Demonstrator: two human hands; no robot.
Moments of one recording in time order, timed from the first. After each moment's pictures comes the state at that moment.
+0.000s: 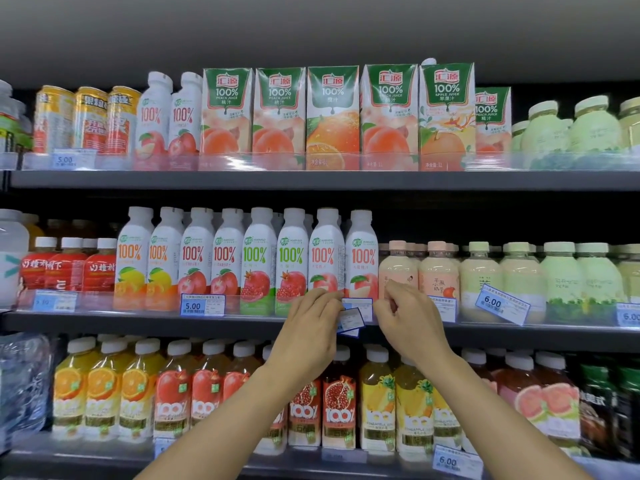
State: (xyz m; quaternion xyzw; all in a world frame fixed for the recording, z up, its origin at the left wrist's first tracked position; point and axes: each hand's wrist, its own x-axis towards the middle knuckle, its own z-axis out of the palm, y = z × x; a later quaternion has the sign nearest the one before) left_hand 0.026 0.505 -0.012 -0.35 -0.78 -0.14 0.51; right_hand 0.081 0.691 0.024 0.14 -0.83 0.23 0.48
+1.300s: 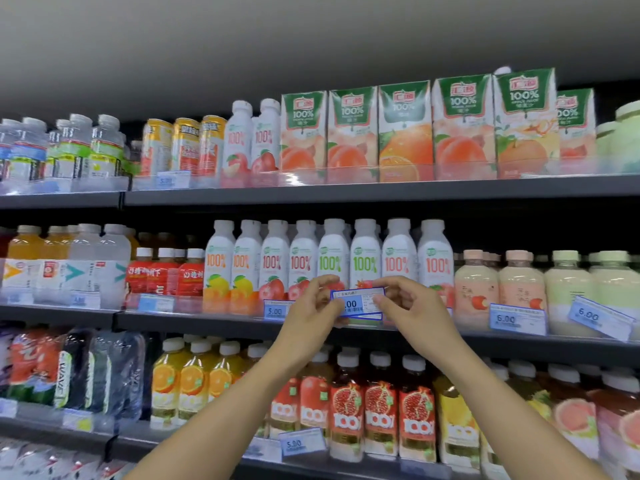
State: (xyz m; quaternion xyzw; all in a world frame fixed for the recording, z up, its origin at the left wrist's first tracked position) left_hand 0.065 0.388 0.024 -0.29 -0.70 -0.60 0.24; right_hand 0.077 0.584 0.039 0.25 -0.77 0.47 0.35
